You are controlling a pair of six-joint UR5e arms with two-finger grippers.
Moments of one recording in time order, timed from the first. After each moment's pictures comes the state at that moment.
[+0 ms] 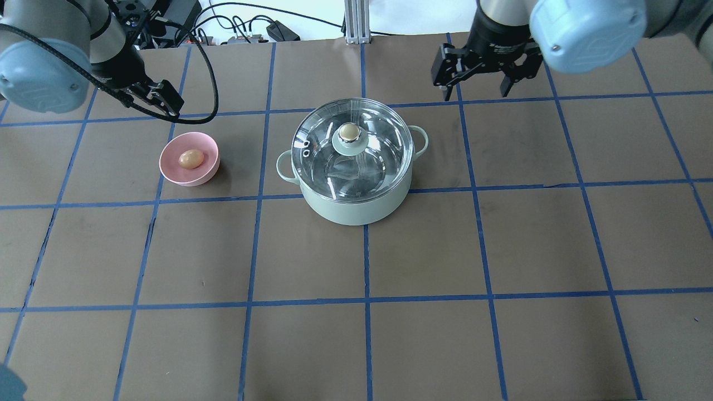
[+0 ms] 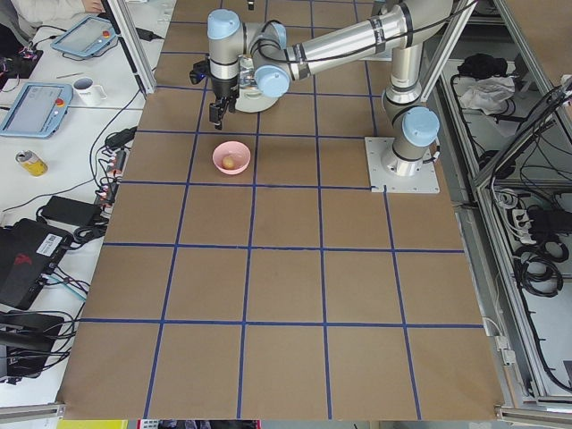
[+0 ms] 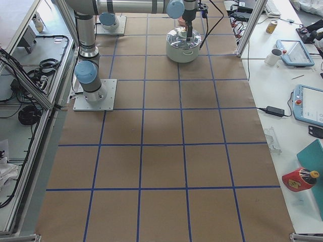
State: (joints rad) left arm -1.38 -1.84 -1.57 -1.15 1.65 0.56; right arm 1.71 -1.35 1.44 -1.74 -1.56 0.12
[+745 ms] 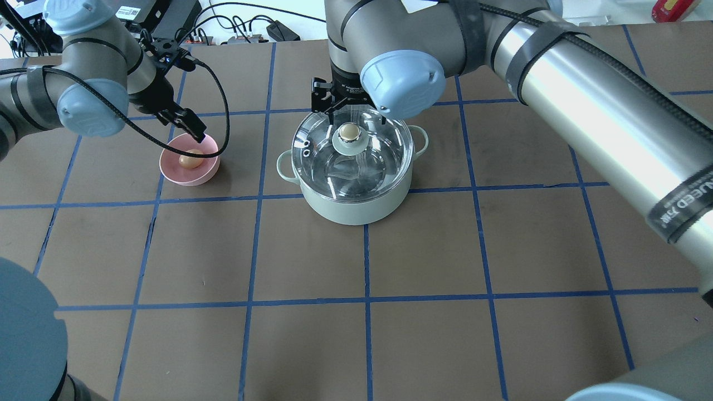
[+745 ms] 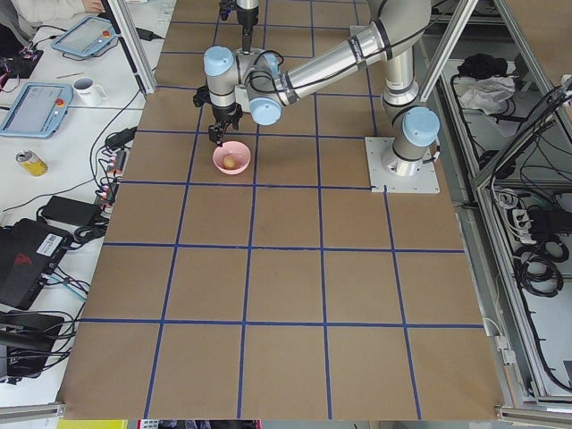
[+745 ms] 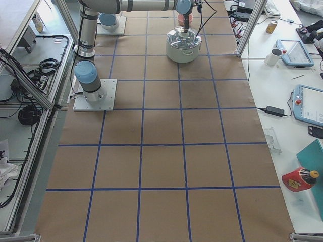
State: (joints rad) left arm -1.37 -1.95 -1.64 -1.07 1.58 0.73; right arm 1.96 -1.13 1.34 -1.88 -1.56 0.42
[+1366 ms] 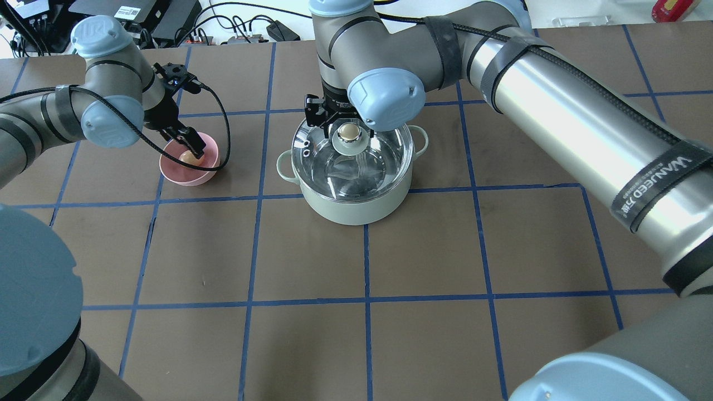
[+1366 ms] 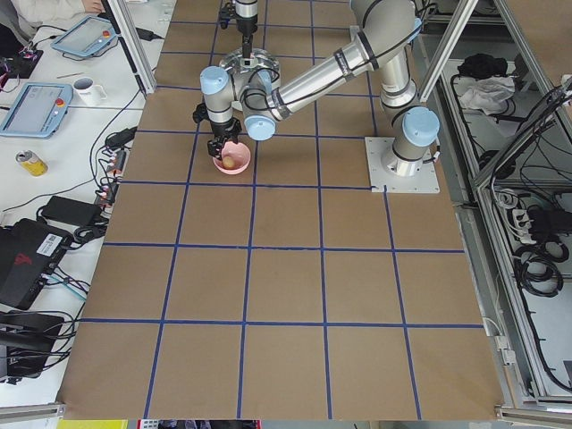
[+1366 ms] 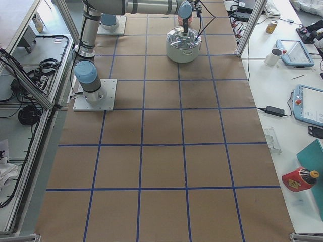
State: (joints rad) left arm -1.35 -2.04 -1.64 -1.01 1.60 0.78; right arm 1.96 -1.09 1.34 -1.89 -1.56 0.41
